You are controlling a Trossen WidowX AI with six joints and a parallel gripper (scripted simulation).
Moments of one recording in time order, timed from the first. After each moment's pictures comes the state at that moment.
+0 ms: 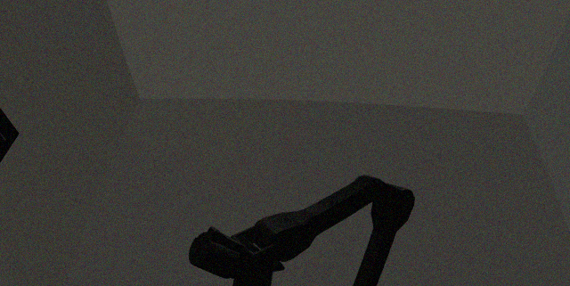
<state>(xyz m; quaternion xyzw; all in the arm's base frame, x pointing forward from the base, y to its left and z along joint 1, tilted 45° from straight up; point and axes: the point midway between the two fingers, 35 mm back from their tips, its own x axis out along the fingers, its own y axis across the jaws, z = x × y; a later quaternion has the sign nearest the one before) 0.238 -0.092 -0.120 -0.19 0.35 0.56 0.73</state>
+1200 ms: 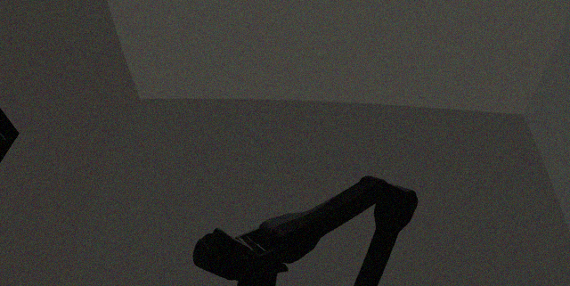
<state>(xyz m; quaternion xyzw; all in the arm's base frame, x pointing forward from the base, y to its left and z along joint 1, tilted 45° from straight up) 0.240 -0.086 -0.116 -0.19 0.35 0.56 0.73</state>
